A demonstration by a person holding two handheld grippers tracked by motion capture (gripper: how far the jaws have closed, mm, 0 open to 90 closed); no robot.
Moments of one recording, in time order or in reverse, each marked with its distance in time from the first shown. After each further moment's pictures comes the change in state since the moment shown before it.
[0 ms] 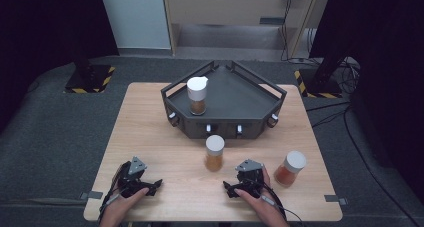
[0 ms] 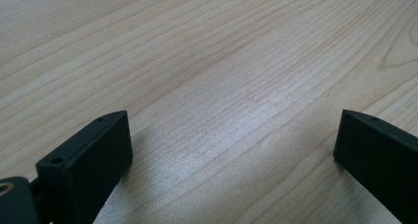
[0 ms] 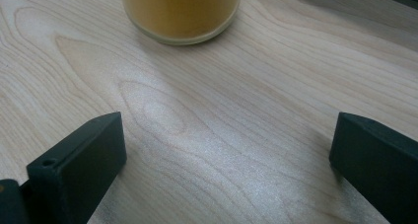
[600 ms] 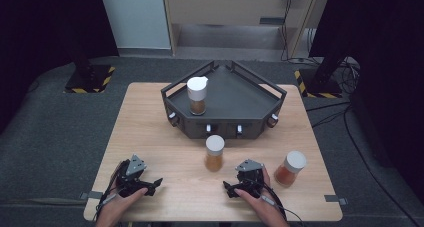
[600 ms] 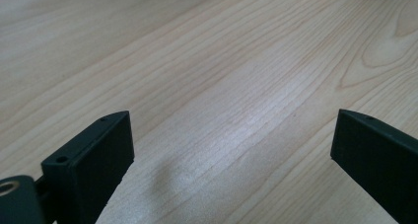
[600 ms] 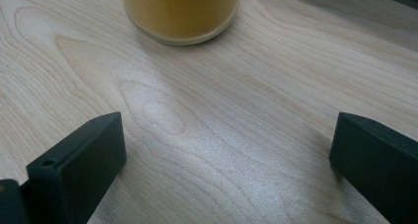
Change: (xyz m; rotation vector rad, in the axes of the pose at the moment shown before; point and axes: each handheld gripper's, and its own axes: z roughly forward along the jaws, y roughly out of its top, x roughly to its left) left arm -0.003 0.005 -0.014 -0.040 -0.020 0.055; right arm 0.000 0.000 0.000 0.000 0.000 0.000
